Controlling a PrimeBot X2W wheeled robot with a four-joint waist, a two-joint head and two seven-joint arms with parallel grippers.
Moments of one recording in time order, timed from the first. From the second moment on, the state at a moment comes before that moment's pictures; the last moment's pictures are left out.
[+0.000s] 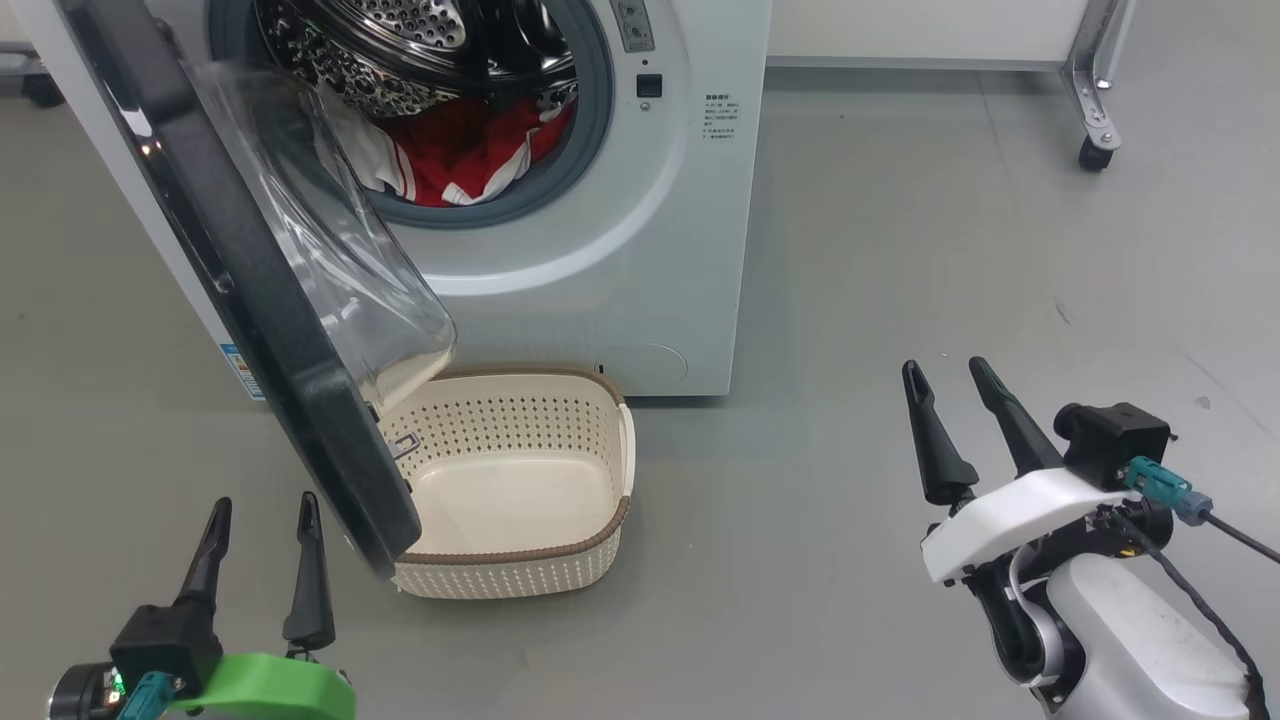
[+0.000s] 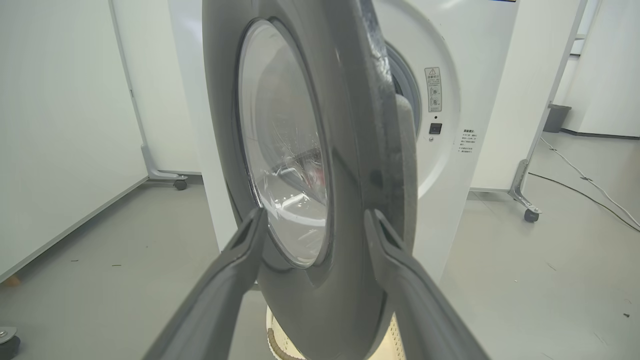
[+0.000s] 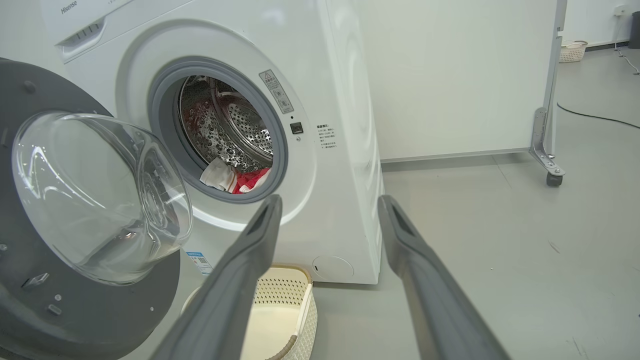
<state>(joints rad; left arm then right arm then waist) 0.02 0.07 -0.05 0.16 -0.28 0.03 -0.25 -0.29 -0.31 0.59 0.28 0.84 -0.05 -0.26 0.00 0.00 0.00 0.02</state>
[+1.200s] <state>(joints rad) 0.02 0.05 -0.03 0.16 -0.28 0.01 -0.25 -0.11 -0.26 0.49 0.19 0.66 -0.03 -0.26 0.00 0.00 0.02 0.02</state>
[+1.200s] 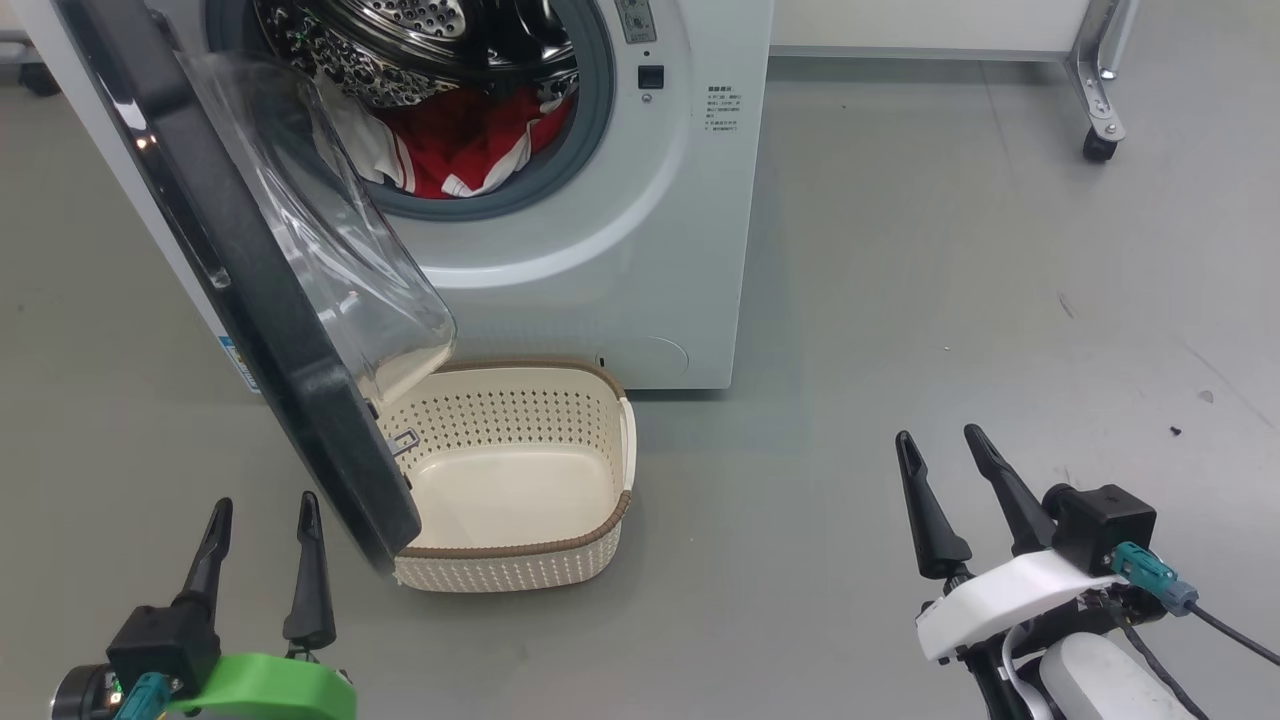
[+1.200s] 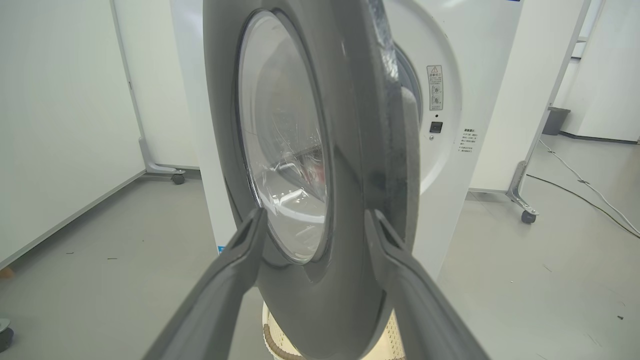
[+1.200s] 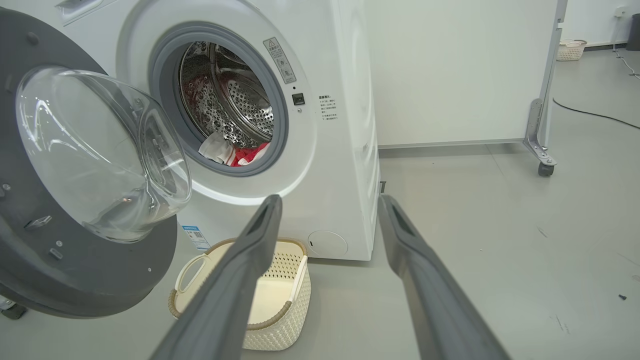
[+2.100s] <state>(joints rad) 0.02 0.05 -0.03 0.18 -0.28 0.00 -0.25 -0.07 -0.22 0.44 0.19 0.60 0.02 -0.26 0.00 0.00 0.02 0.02</state>
